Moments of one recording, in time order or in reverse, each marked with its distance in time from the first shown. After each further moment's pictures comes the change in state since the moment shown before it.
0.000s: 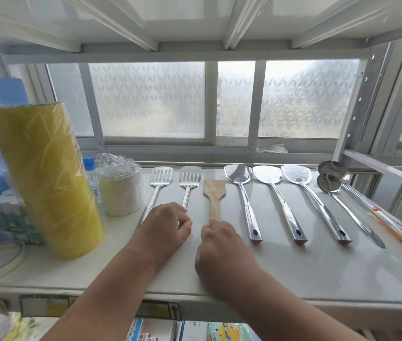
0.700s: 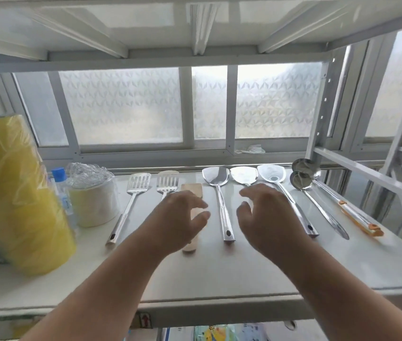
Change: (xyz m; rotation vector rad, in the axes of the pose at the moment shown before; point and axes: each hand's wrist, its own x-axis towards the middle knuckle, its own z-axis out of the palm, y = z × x) left_hand 0.026 0.080 0.001 0.013 -0.038 0.190; right_hand -0.019 0.091 -0.096 0.131 0.421 0.182
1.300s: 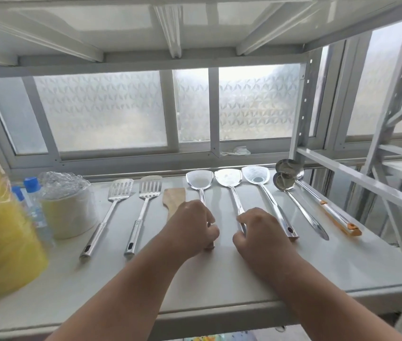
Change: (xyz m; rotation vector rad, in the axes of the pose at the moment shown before) left_hand 0.032 0.051 0.049 -0.049 -0.152 -0.123; right_hand -0.006 0.068 0.030 -0.029 -0.179 0.113
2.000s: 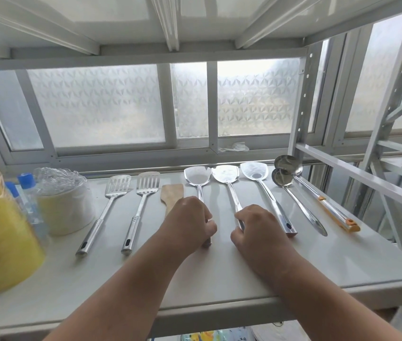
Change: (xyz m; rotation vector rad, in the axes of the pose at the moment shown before) left_hand -0.004 0.008 -0.001 -0.027 0.066 -0.037; right_hand 0.002 0.002 0.005 -0.026 0.048 -0.065
